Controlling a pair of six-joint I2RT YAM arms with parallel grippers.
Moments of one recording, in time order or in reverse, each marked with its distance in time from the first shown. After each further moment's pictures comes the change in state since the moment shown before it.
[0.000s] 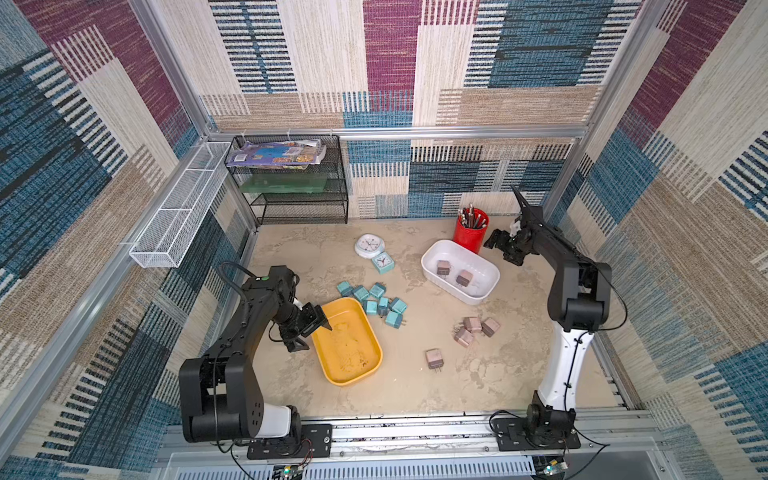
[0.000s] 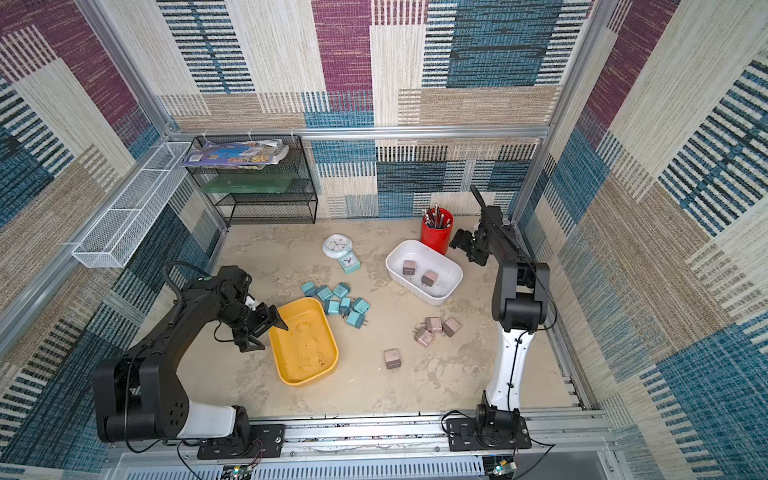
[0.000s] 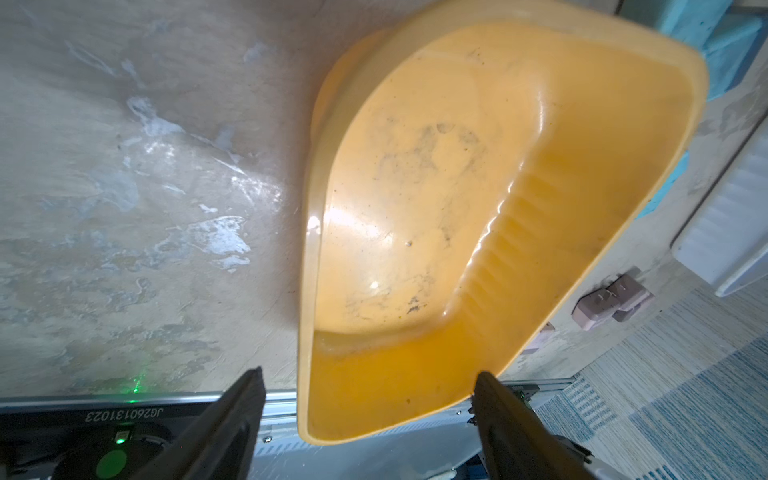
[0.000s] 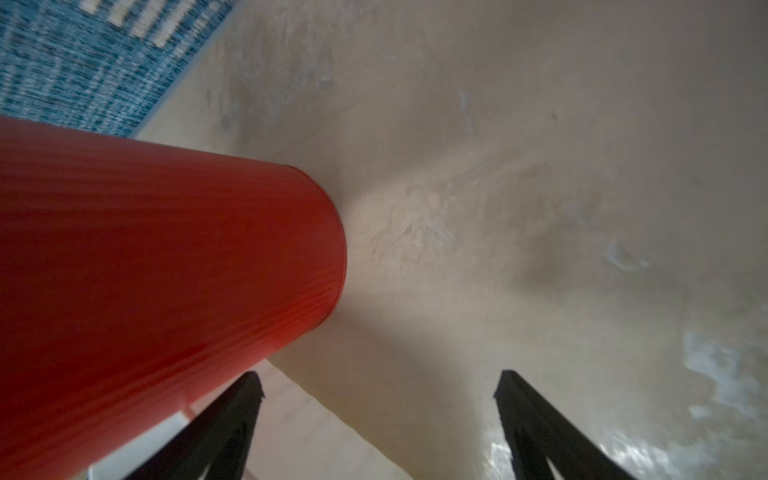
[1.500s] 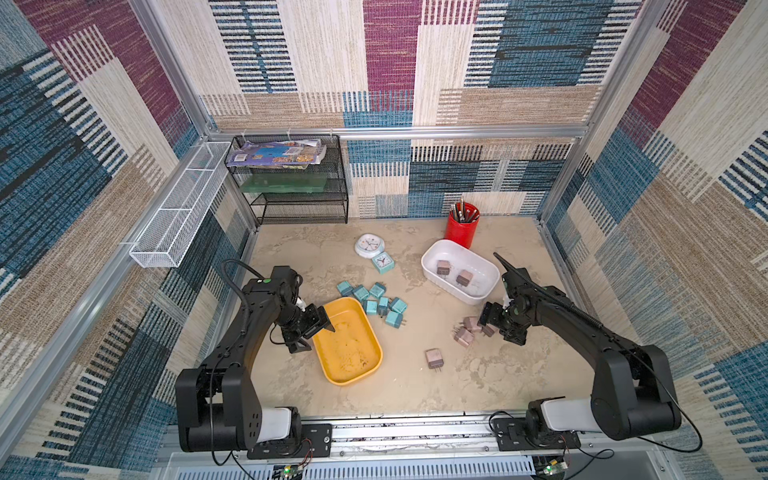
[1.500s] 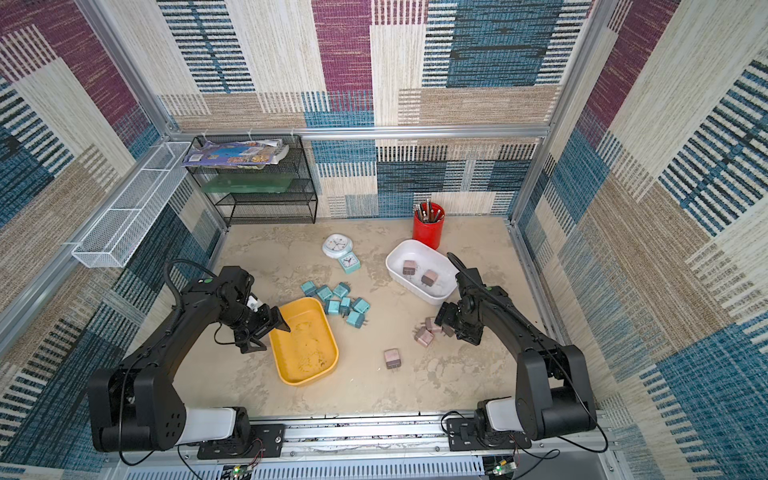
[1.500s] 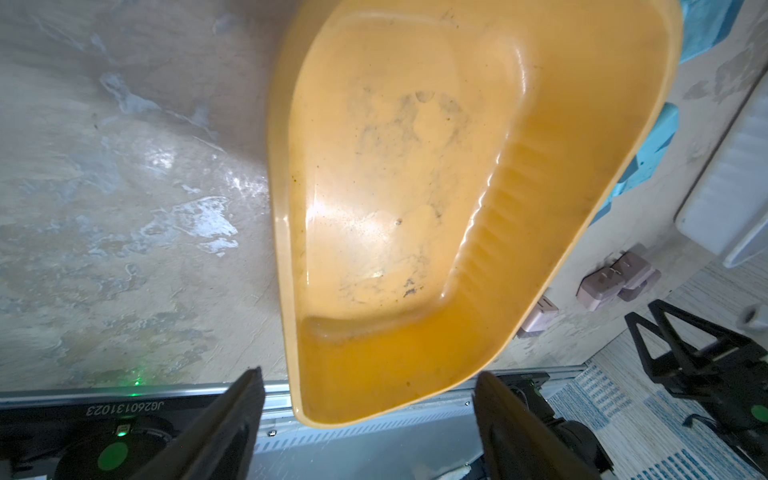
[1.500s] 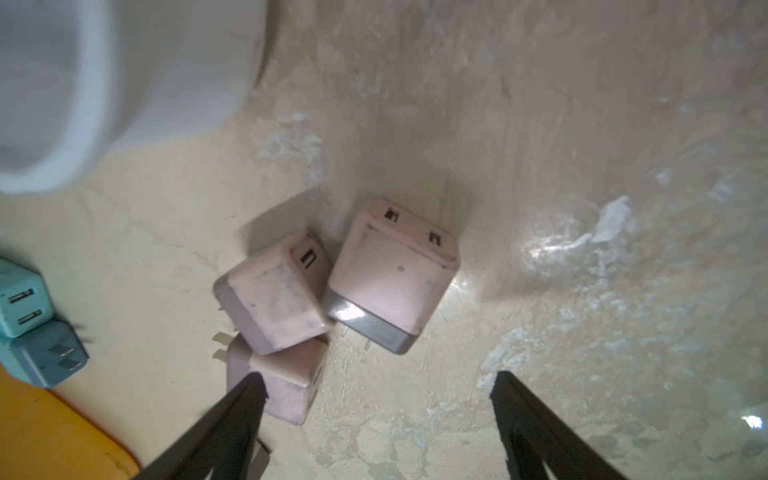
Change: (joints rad) left arm -0.033 -0.063 -0.020 -0.005 0.004 0.013; right arm 0.230 -0.840 -1.058 -0.124 0.166 0.216
